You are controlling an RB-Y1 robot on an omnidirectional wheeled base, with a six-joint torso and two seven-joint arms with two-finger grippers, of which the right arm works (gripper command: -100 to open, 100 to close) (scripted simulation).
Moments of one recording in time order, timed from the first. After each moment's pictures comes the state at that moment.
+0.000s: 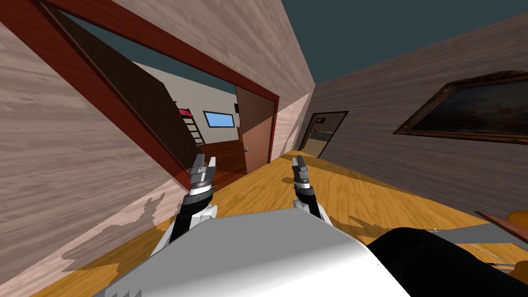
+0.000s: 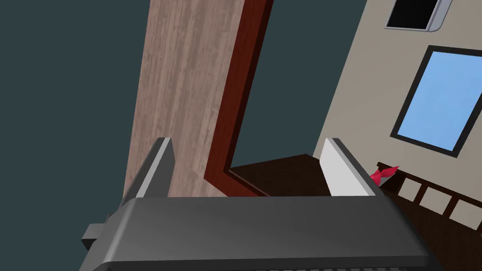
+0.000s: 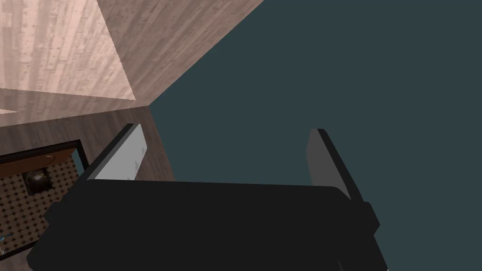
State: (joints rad) arm 0.52 -0.04 0.01 -2.23 0.12 -0.64 0.10
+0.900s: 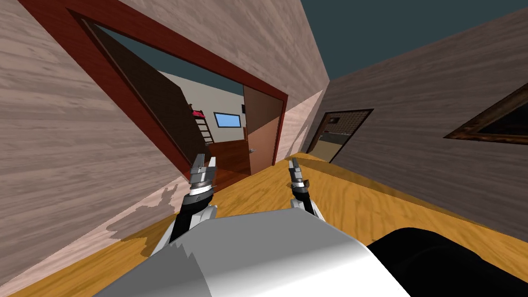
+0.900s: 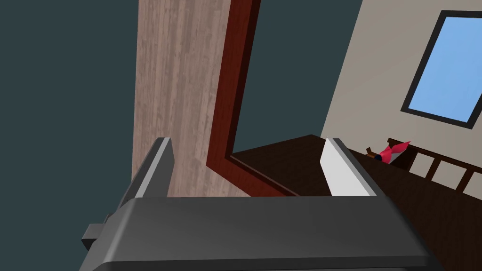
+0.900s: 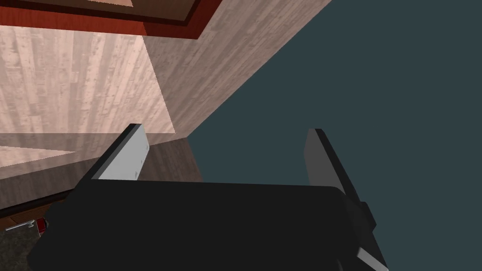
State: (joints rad) arm 0.44 -0.06 0.00 -2.05 0.08 -0.66 0.09
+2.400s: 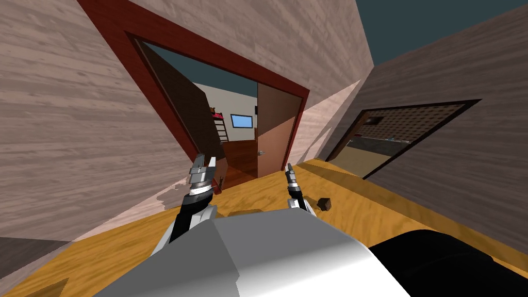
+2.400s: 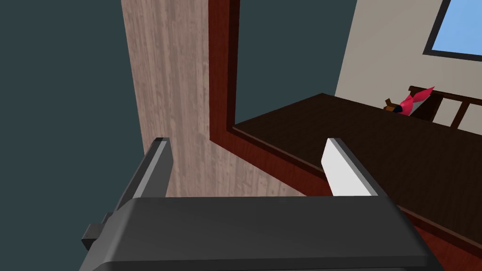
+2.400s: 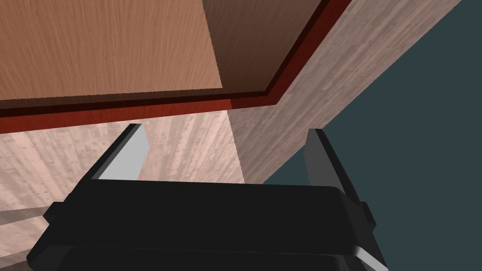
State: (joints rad) arm 0.31 -0.10 -0.02 -1.68 0.01 -0.70 0.06
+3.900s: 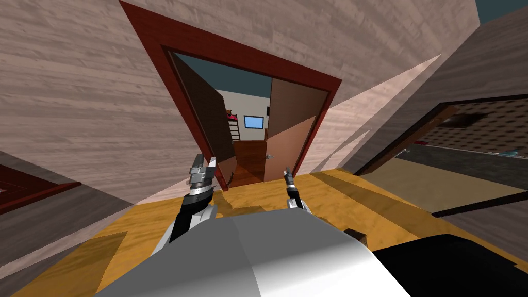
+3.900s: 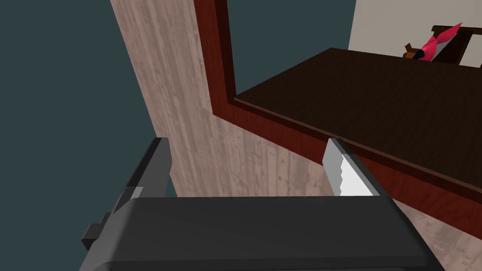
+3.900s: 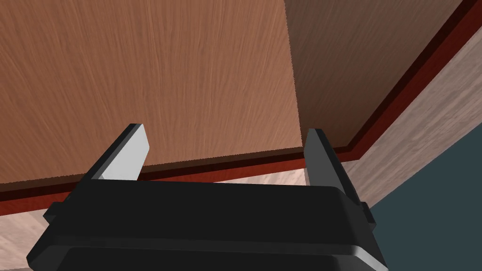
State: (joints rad) arm 0.15 -0.14 -0.04 -1.30 -0.07 -0.74 0.02
